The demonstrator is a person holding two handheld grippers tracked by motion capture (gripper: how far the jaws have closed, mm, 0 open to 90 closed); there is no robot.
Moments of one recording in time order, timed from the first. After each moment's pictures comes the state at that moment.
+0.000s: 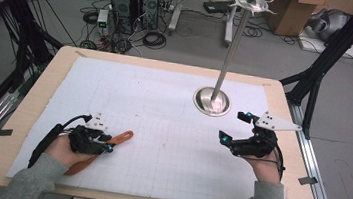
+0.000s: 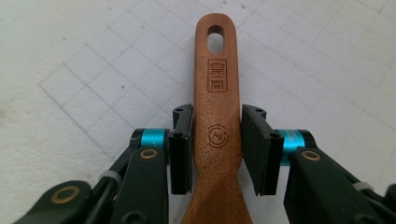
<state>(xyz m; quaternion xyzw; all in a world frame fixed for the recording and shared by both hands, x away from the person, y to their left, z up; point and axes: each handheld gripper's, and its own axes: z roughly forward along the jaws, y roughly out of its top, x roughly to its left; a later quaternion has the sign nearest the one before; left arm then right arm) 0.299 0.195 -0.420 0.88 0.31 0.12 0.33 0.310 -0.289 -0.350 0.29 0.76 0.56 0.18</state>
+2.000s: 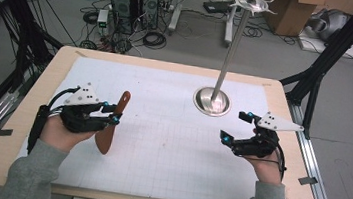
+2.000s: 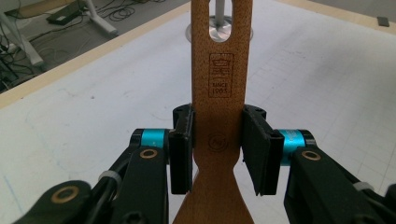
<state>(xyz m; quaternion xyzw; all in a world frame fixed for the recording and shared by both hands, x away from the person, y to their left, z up) 0.297 0.182 -0.322 0.81 0.29 0.19 0.47 0.309 -0.293 -0.349 0.29 0.75 0.56 0.18</state>
